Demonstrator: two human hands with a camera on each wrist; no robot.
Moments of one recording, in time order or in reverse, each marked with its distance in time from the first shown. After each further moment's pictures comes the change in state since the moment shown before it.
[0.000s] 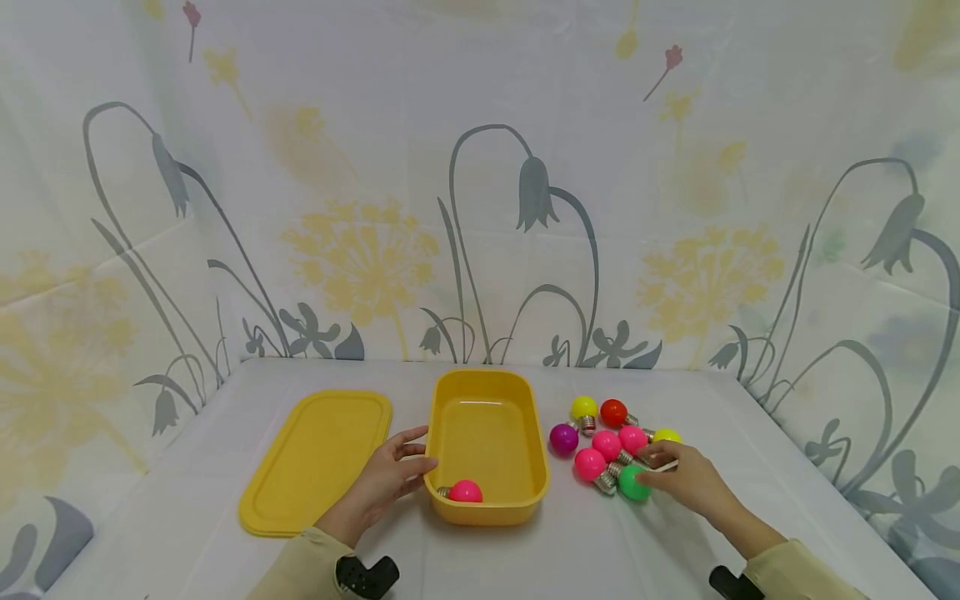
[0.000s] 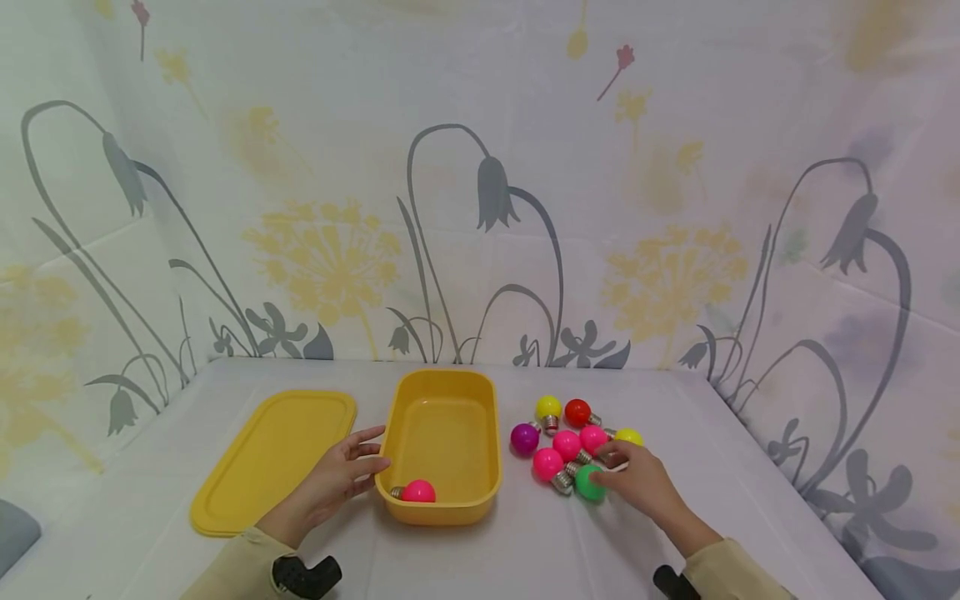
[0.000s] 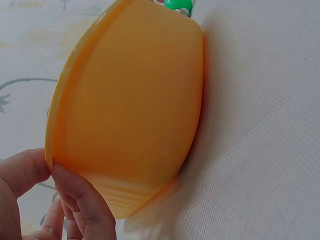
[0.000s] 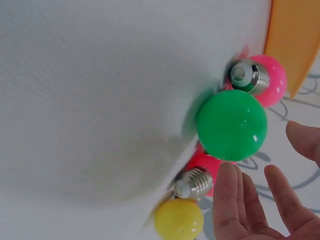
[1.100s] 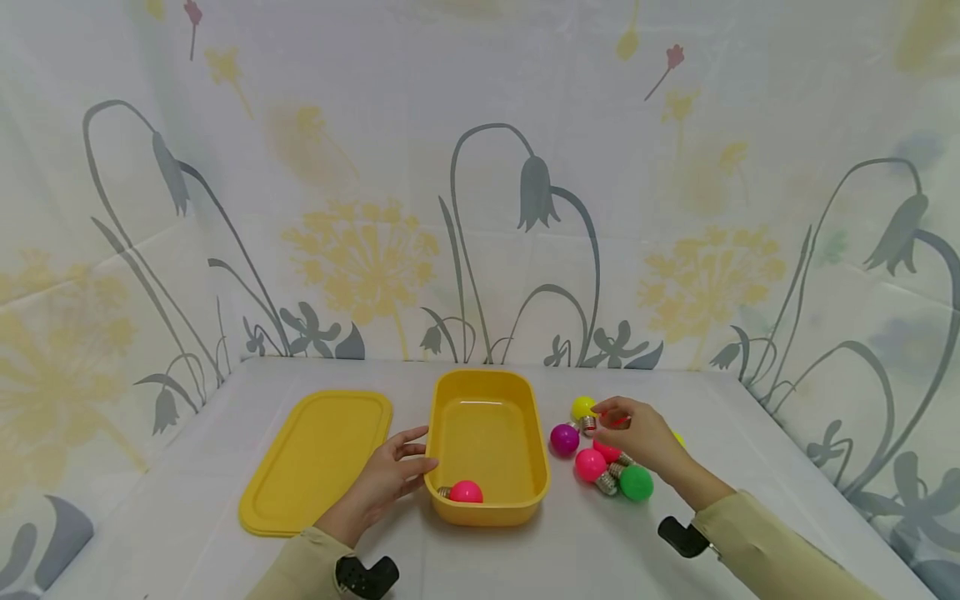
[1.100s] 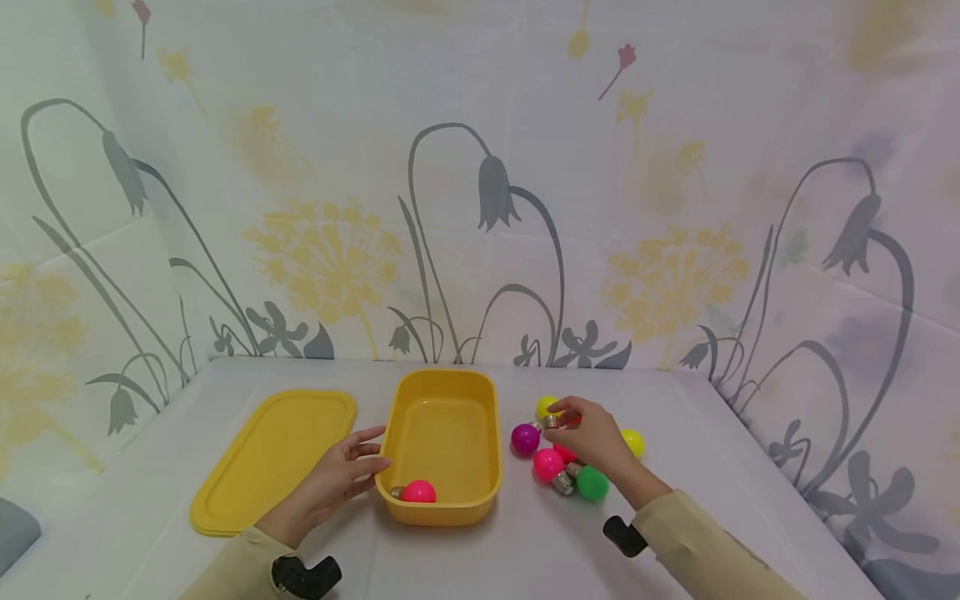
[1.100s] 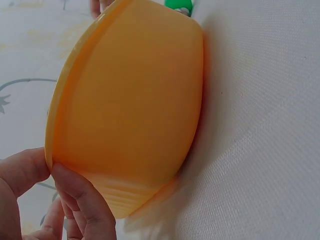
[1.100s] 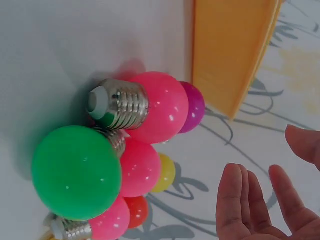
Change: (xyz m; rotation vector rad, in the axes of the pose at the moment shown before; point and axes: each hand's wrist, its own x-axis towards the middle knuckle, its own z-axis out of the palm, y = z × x) left_hand 0.002 0.000 -0.001 -0.005 -0.005 0.001; right_hand 0.030 -0.061 0.011 0.059 0.019 -0.142
